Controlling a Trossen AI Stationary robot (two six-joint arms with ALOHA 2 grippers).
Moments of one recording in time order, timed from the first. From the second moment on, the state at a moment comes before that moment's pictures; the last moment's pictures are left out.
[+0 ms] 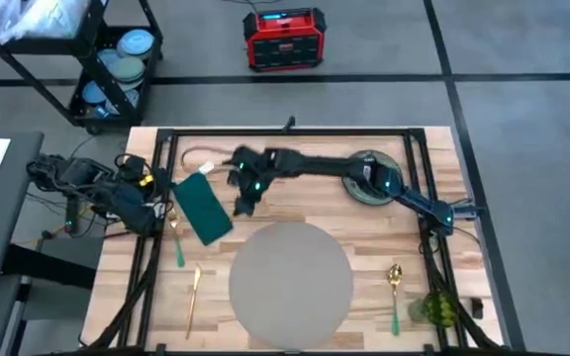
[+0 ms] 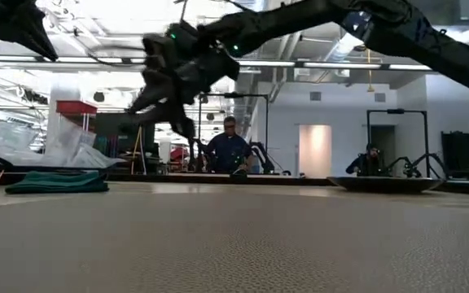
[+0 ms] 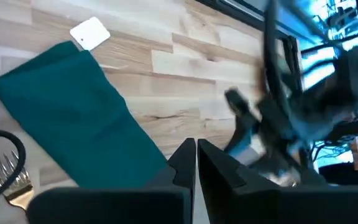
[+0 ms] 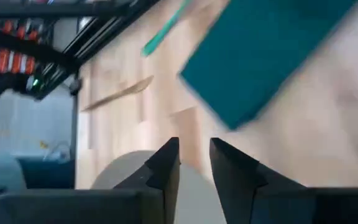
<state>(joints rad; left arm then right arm) -0.40 0.47 0.90 -1.43 -0.70 -1.83 -0.17 2.53 2.33 -0.63 -0.60 0.37</state>
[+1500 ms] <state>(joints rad) -0.40 0.47 0.90 -1.43 -0.61 -1.61 -0.16 2.68 2.34 -0.63 -0.35 0.63</state>
